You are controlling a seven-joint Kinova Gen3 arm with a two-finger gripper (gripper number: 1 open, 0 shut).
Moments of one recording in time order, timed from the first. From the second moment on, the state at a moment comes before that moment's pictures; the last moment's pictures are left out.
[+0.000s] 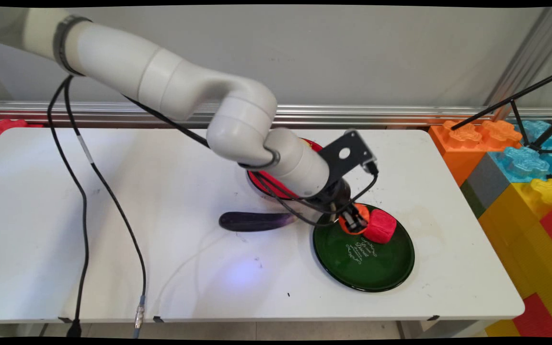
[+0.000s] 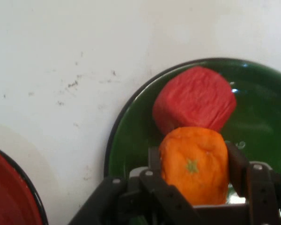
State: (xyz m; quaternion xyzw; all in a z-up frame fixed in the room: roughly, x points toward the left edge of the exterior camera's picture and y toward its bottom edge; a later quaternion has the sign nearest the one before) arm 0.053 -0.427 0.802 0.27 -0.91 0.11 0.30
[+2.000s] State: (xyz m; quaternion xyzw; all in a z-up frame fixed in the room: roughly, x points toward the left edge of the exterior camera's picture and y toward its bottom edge) arm 0.175 -0.348 0.867 0.14 -0.95 0.06 0.27
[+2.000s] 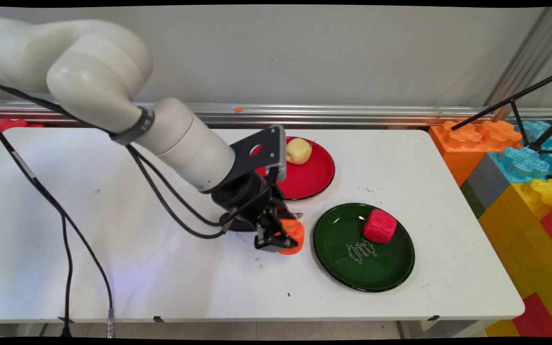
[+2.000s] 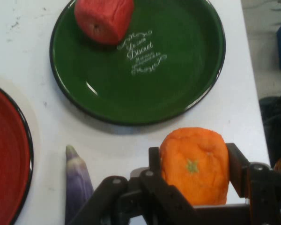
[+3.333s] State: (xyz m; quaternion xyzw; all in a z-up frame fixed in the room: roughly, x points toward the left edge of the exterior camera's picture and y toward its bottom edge) arm 0.197 -0.343 0.788 0.11 -0.97 0.05 0.23
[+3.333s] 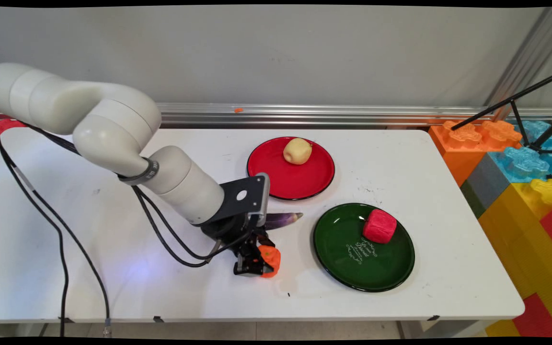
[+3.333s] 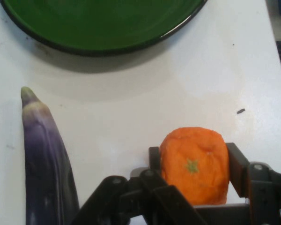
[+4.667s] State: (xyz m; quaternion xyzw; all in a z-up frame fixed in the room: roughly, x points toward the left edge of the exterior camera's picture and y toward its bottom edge) arm 0.203 -0.343 0.774 0.10 -0.97 0.05 0.24
